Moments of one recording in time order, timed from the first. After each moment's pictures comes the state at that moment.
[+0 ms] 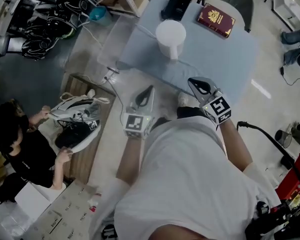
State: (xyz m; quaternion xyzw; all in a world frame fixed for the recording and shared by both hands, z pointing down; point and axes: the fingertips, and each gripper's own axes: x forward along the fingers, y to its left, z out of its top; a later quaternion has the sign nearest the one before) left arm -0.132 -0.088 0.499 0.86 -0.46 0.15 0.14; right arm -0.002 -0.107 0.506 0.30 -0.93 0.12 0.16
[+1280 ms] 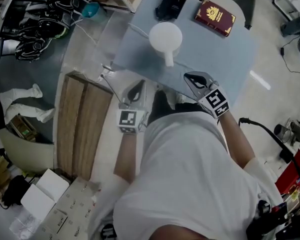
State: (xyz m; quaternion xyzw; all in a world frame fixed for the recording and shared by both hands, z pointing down) left arm -0.145 -0.155 0.519 0.85 -0.48 0.18 0.15; right arm 0.000 -0.163 0.543 0.26 -0.93 0.14 0.21
